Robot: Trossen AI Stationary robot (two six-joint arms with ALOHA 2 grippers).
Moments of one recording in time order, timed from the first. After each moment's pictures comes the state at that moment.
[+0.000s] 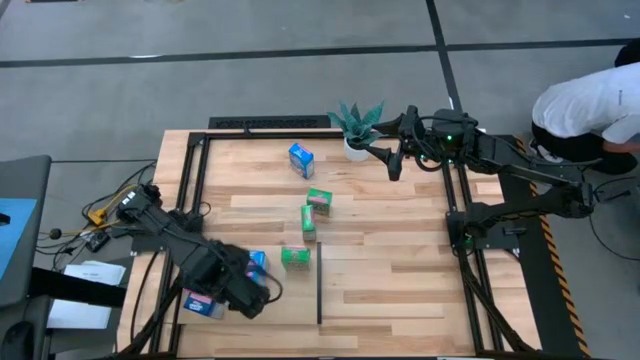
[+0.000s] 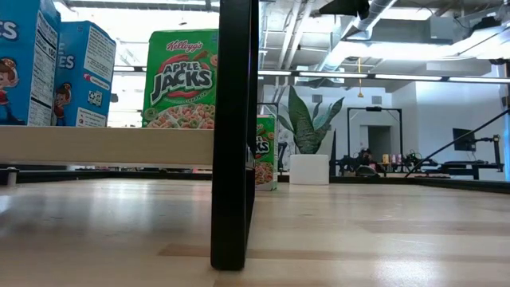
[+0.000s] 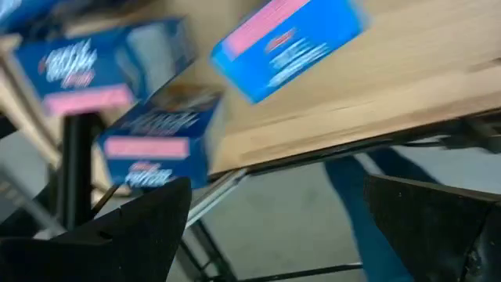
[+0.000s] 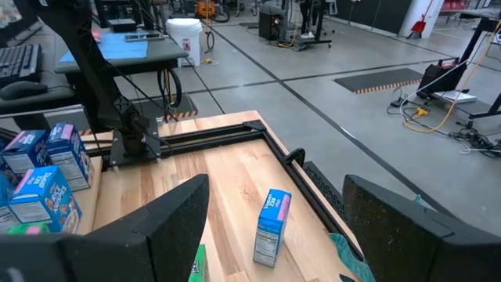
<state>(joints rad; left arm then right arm) -0.64 1.75 1.90 -1.57 0.15 -1.96 -0.30 1.05 1.14 -0.29 0.07 -0.01</state>
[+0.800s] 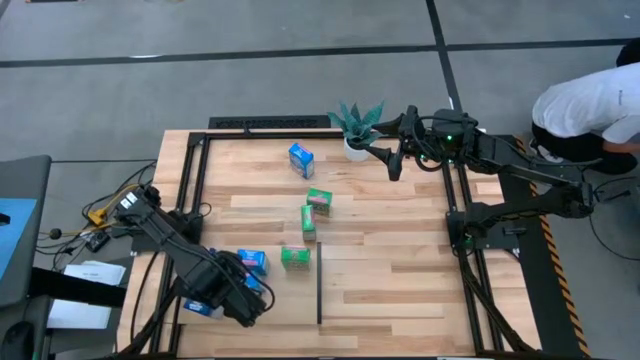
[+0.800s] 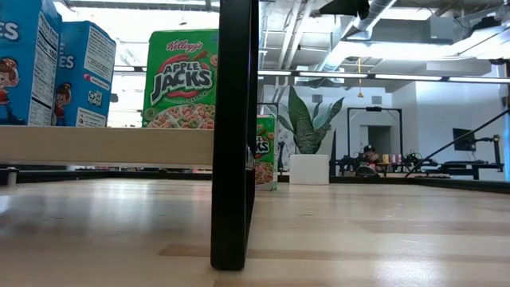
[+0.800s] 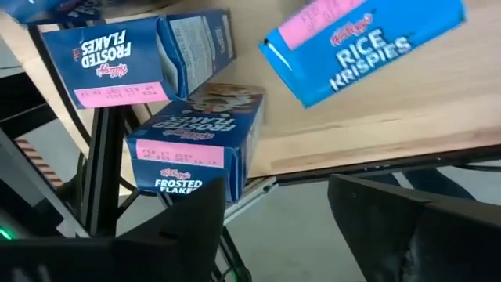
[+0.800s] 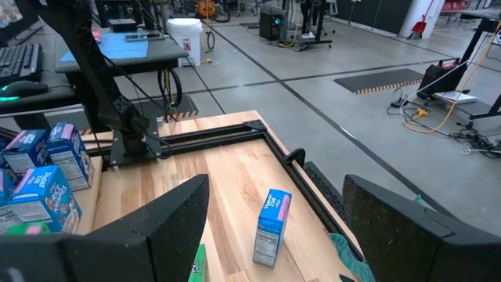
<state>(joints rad) -0.68 1.74 1.79 -1.57 0.19 -2.01 -0.30 1.05 1.14 -0.29 0.07 -0.01</state>
